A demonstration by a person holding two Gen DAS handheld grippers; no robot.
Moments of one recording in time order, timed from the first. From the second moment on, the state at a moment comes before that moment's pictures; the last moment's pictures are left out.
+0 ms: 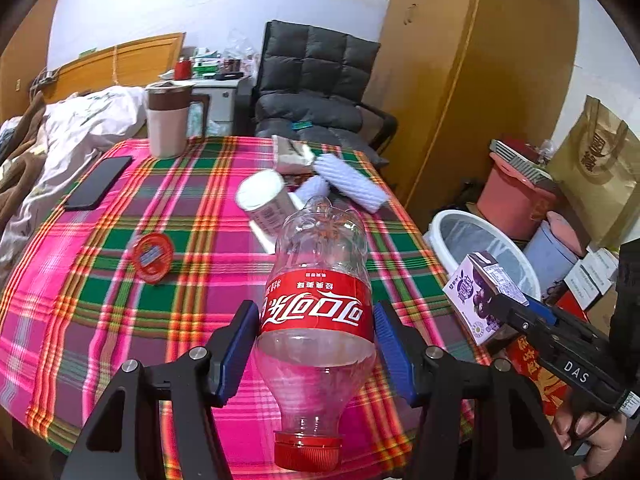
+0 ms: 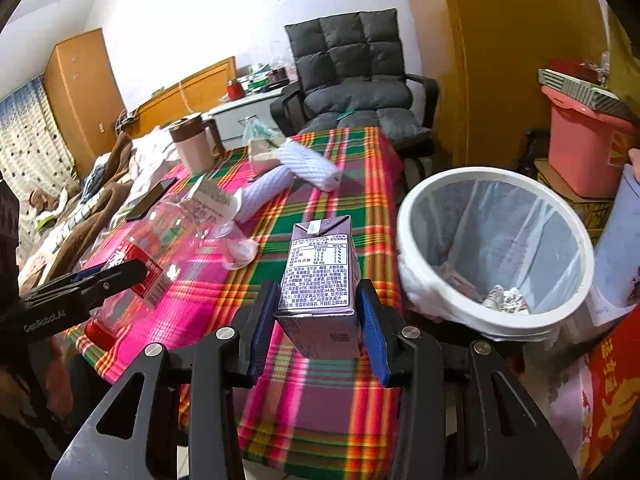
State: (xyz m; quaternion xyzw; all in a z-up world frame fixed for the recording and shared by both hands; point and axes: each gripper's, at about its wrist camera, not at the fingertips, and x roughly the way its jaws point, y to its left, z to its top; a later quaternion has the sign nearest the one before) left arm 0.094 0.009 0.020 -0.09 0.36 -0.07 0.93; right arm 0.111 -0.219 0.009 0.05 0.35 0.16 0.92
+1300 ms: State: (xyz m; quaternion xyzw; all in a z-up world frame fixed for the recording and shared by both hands) left arm 0.196 -0.183 0.008 -0.01 0.38 -0.24 0.89; right arm 0.131 -0.332 -0.005 0.11 0.36 0.04 0.93
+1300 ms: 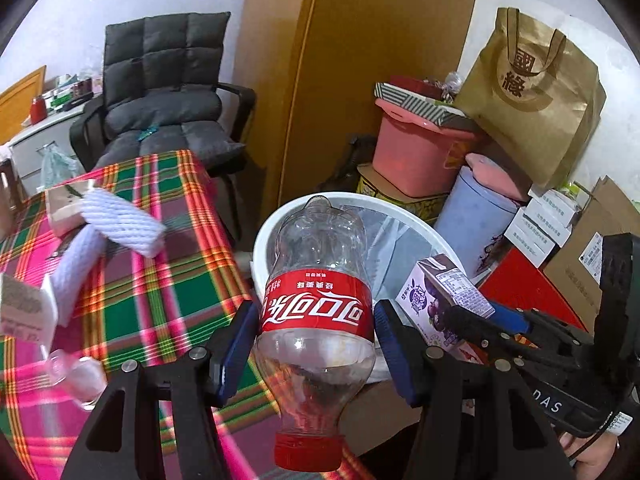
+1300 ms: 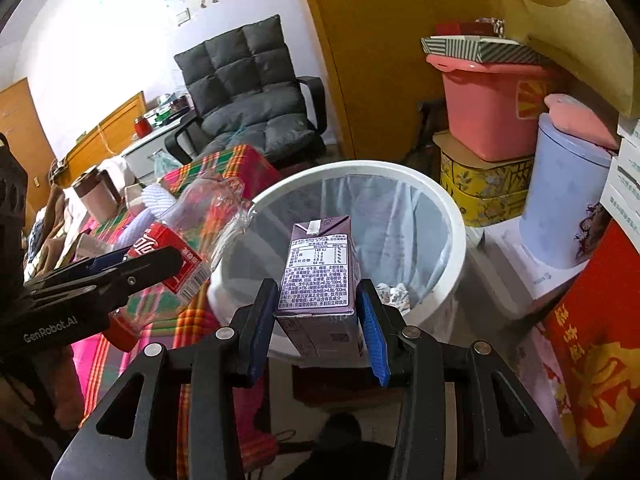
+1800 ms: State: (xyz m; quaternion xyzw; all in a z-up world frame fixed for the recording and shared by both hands) left arm 0.215 -0.202 -0.001 -0.01 0.38 -0.26 0.89; right arm 0.148 -0.341 -0.005 0.10 0.37 0.03 0.92
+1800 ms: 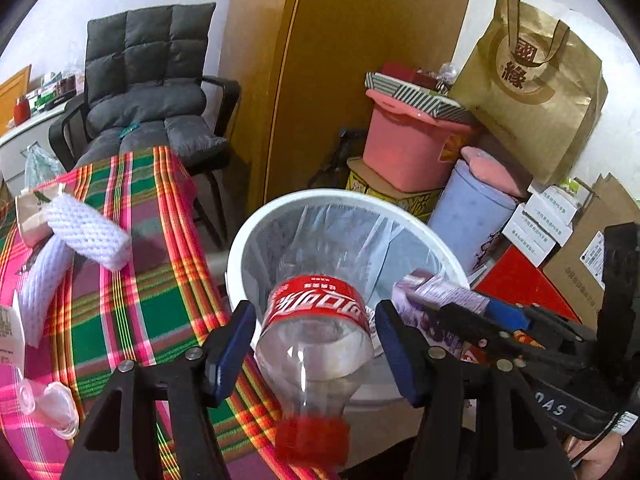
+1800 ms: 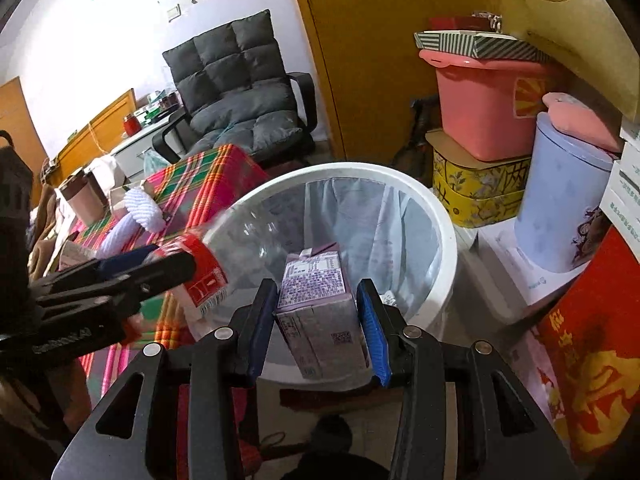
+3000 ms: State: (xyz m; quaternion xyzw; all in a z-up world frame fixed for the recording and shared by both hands) left arm 0.120 -0.095 0.020 -0.03 0.34 -0.15 0.93; right arm 0.102 -0.271 0.015 0.07 0.34 0.13 0.93
